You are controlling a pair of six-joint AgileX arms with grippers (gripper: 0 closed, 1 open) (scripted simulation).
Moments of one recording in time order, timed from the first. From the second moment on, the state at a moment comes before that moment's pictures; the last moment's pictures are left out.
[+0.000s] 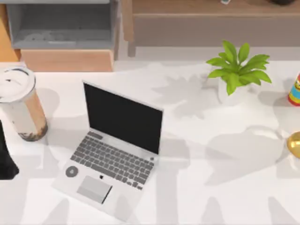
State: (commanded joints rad) left arm 0.00 0.00 0.00 0.00 0.00 0.00; right arm 0.00 0.00 0.00 0.00 0.00 0.00
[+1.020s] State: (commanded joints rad) left arm -0.07 0.90 0.04 0.60 -0.04 -0.02; right arm 0.00 0.00 0.00 0.00 0.00 0.00
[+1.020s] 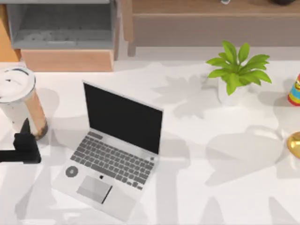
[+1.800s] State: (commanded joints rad) left arm -0.08 1.10 0.06 0.74 -0.04 -0.02; right arm 0.00 0.00 0.00 0.00 0.00 0.00
